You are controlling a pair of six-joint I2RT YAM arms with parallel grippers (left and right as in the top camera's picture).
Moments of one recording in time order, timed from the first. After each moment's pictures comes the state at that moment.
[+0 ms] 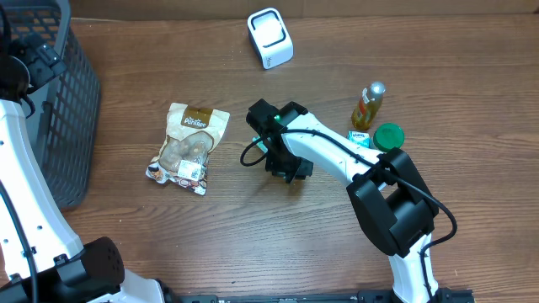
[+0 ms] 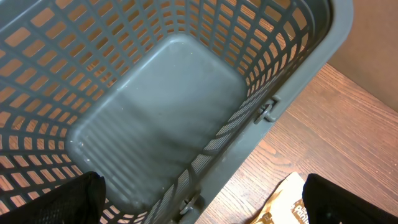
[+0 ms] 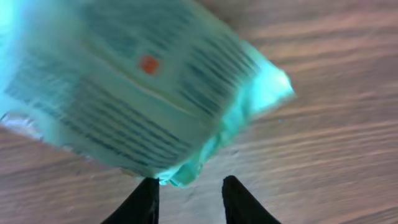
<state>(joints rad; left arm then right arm) 0.37 1.73 2.15 -1.31 -0.20 -0.31 0.69 2.13 1.58 -1.10 0.09 0.86</state>
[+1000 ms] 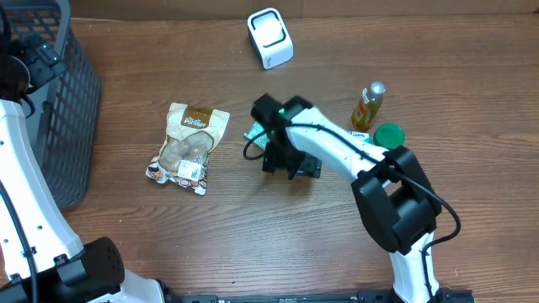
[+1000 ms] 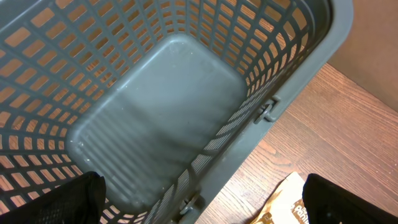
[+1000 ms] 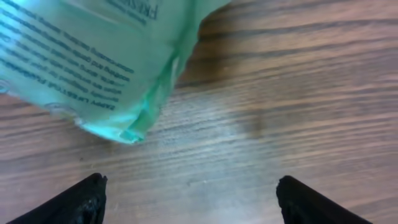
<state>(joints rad) 0.37 1.73 2.15 -1.31 -0.20 -0.31 0.65 2.13 1.63 -1.16 0.01 0.83</state>
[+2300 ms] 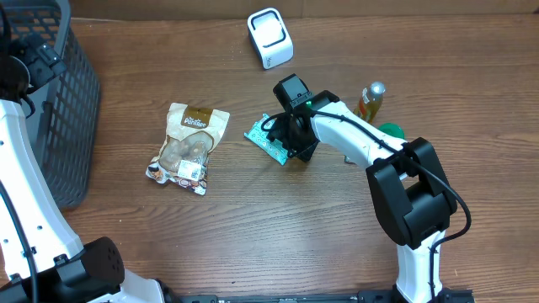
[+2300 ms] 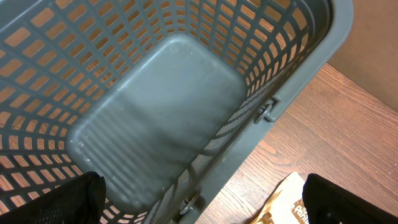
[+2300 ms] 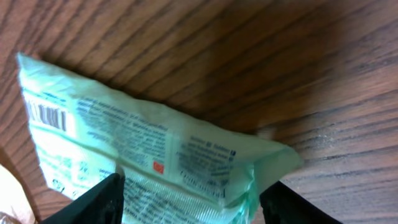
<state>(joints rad) 0.37 1.73 2.15 -1.31 -0.20 -0.31 0.53 2.11 1.51 -0.75 -0.14 1.05</state>
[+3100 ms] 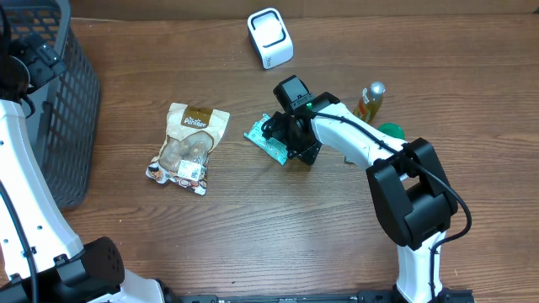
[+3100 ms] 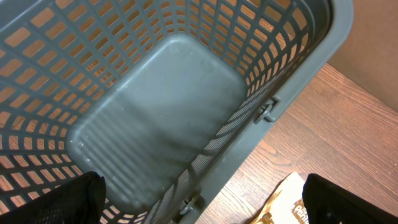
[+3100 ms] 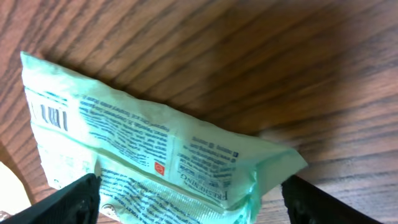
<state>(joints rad) 0.37 1.73 2.15 -1.31 -0.20 -0.31 0.53 2.10 1.50 -0.73 -0.14 1.04</state>
